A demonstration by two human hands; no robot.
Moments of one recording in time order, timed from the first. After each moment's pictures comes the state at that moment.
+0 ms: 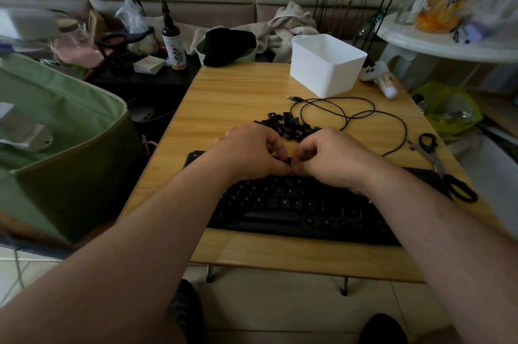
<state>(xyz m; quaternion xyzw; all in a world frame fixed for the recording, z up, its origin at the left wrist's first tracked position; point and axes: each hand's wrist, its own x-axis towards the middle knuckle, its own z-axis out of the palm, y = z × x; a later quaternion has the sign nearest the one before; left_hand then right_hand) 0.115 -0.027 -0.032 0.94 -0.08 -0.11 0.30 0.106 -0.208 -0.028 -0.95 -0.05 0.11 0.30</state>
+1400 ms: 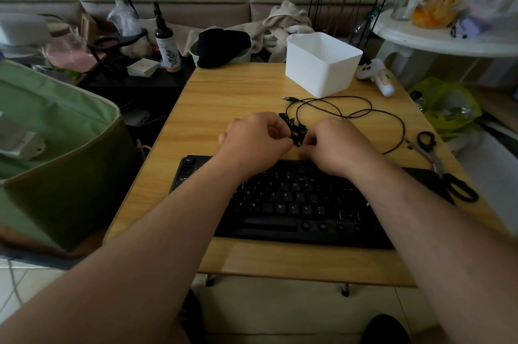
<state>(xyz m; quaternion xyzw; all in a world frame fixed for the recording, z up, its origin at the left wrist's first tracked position) 0.134 -0.048 -0.044 0.93 -0.05 0.01 0.36 0.142 -0.222 -0.041 -0.99 -0.04 0.02 0.16</state>
